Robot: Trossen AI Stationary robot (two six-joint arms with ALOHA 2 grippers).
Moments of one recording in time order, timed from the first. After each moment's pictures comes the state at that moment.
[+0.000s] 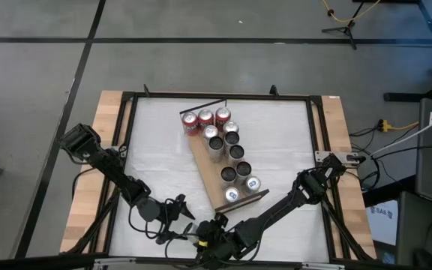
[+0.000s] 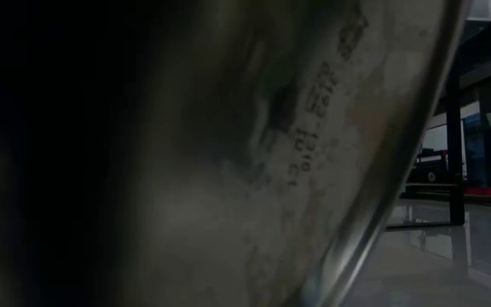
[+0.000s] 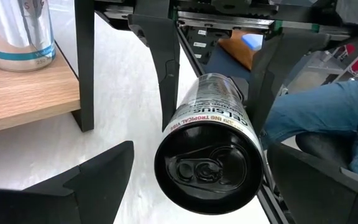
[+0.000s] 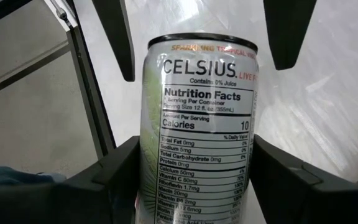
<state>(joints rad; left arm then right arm) -0.71 1.65 0.59 0.67 -0.27 -0.46 0.62 2.41 2.12 -0.63 0.43 0.98</state>
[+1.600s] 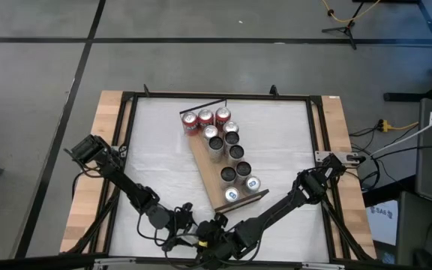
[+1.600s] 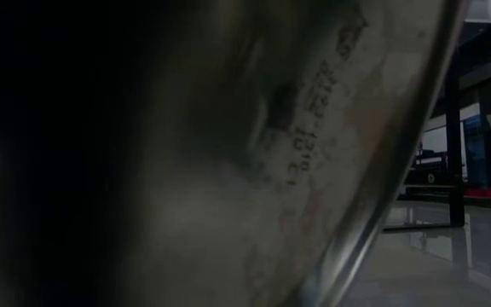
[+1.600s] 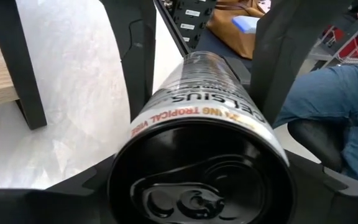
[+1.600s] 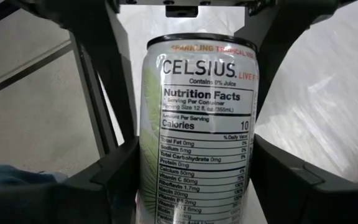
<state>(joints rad) -0.71 1.83 0.70 0.72 -0.18 -0.46 0.61 2.41 2.12 -0.62 0.43 0.98</state>
